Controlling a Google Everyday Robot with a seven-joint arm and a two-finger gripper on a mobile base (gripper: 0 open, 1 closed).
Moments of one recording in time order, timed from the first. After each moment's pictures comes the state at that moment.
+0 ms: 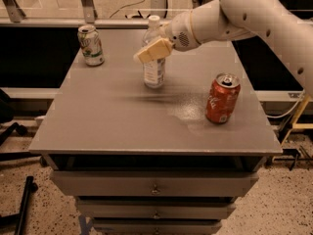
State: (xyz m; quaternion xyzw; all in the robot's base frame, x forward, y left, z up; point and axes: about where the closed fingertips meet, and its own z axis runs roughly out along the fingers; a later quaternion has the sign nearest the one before) arm 0.669 0.013 0.938 -0.50 0.70 0.26 0.44
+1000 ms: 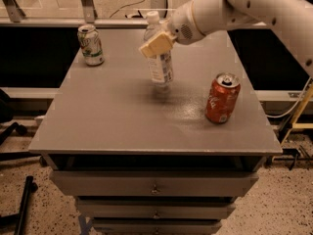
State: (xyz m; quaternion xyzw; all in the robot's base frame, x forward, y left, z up) arm 0.660 0.004 0.952 -0.51 0.72 0.22 0.42
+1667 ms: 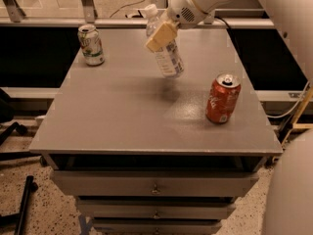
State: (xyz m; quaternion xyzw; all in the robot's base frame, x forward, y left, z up) arm 0.671 -0.011 0.960 -0.58 0.72 0.17 0.34
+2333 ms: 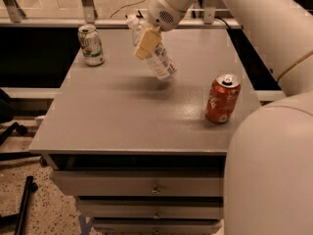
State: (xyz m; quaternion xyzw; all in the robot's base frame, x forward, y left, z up) arm 0.674 0.028 0.936 -0.65 0.70 0.14 0.27
